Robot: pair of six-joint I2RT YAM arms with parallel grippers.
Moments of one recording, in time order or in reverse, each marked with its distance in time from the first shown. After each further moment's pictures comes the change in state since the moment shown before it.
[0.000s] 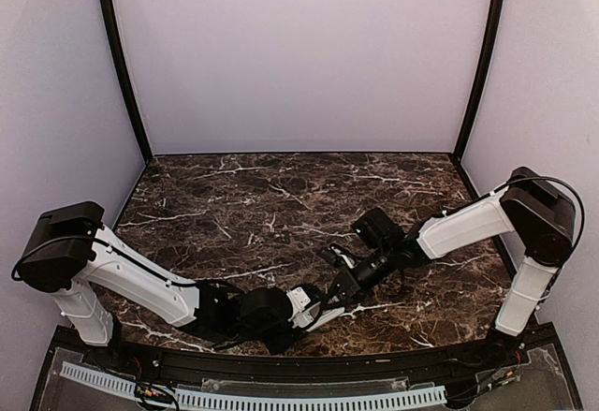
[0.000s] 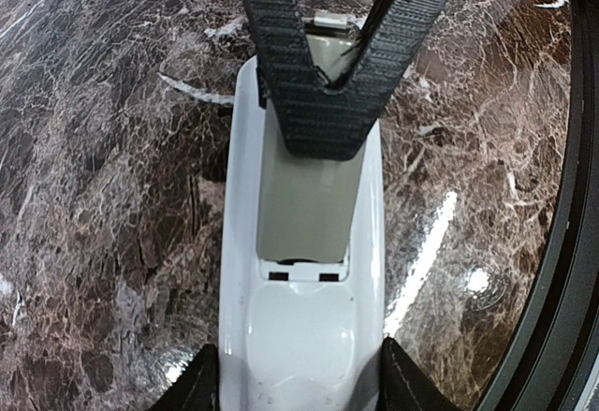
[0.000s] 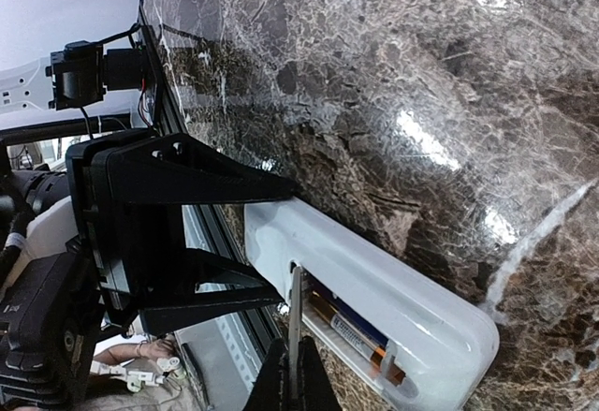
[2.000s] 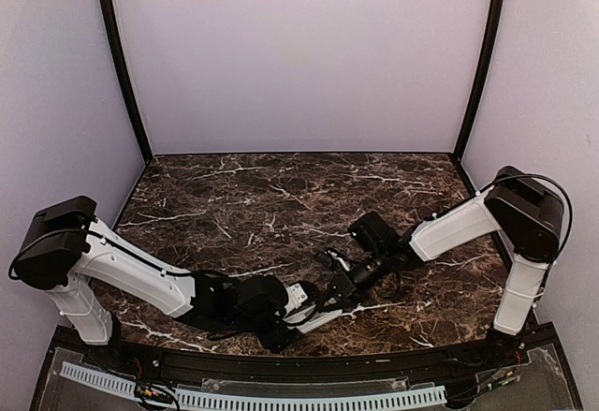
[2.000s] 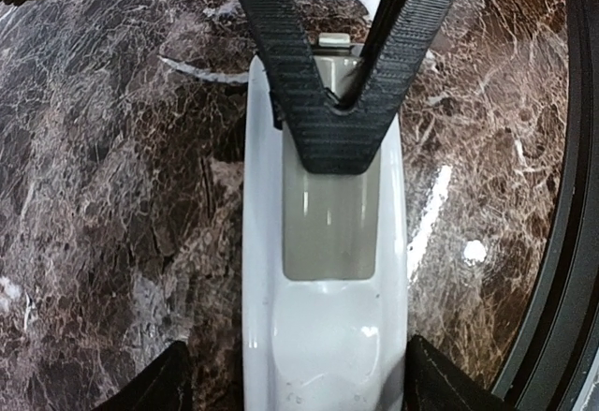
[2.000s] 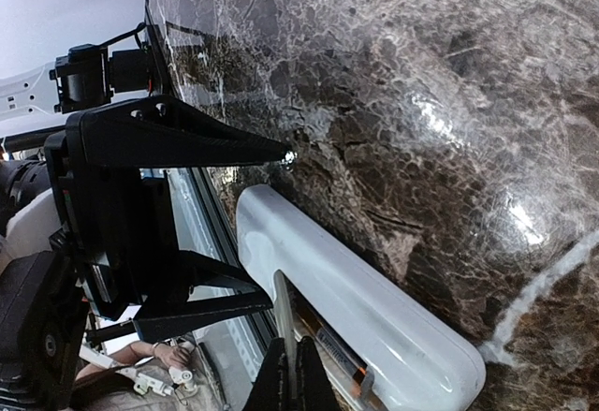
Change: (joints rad) left arm 0.047 -0.036 0.003 -0.050 0.089 0.078; right arm 0.001 0.075 0.009 0.065 -0.037 0.049
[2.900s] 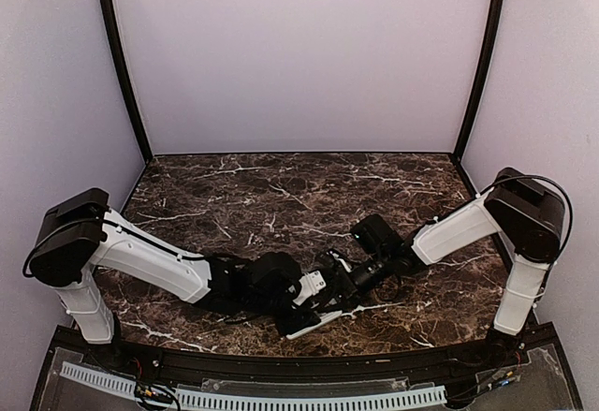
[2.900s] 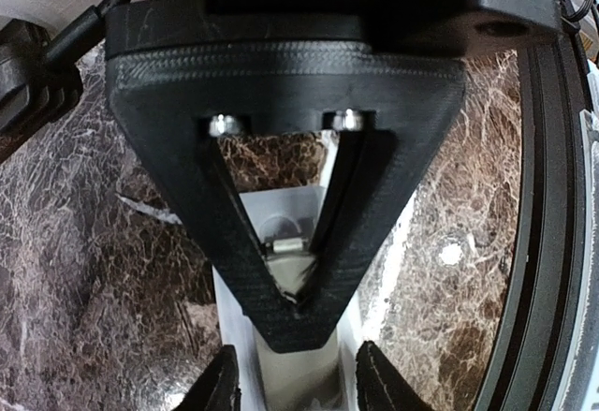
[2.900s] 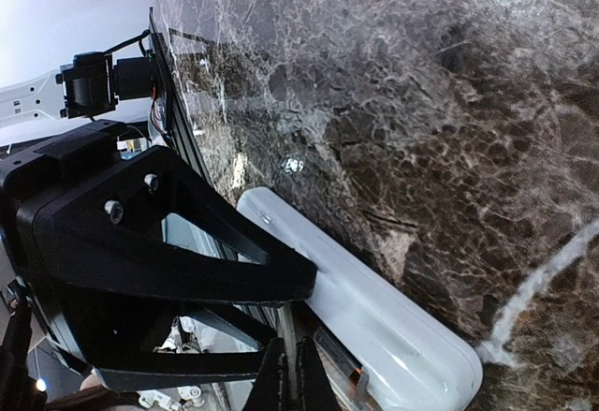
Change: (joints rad) left arm 0.084 0.078 0.135 0.033 0.200 0.153; right arm 0.001 -0.003 -0.040 0.078 0.005 0.051
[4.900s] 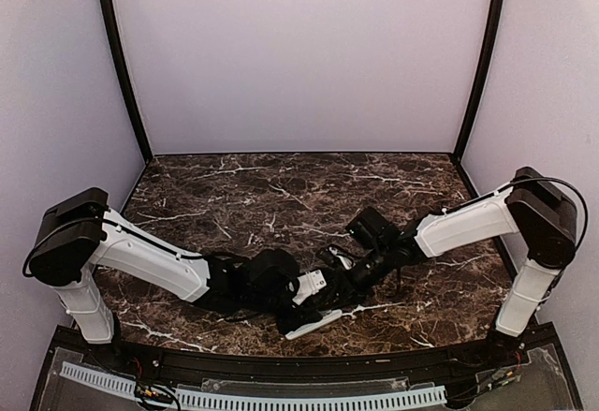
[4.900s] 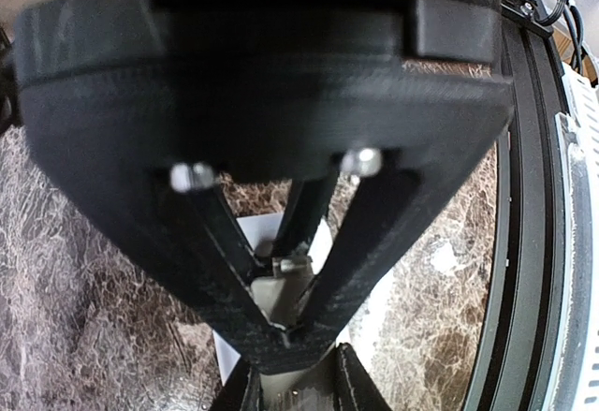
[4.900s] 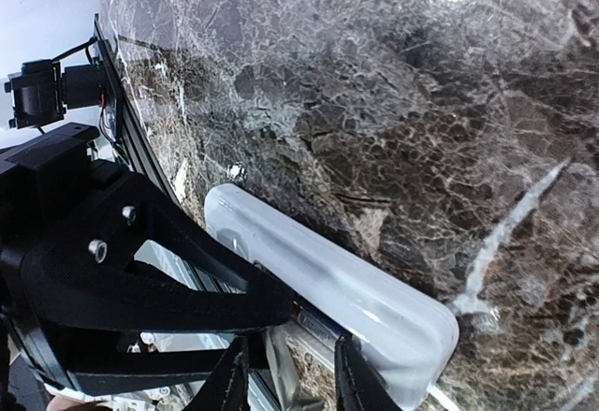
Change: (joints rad) left arm 0.008 -0.001 -0.016 0.029 0.066 0.028; right arm 0.031 -0.079 0.077 -0.252 0.176 -0.071
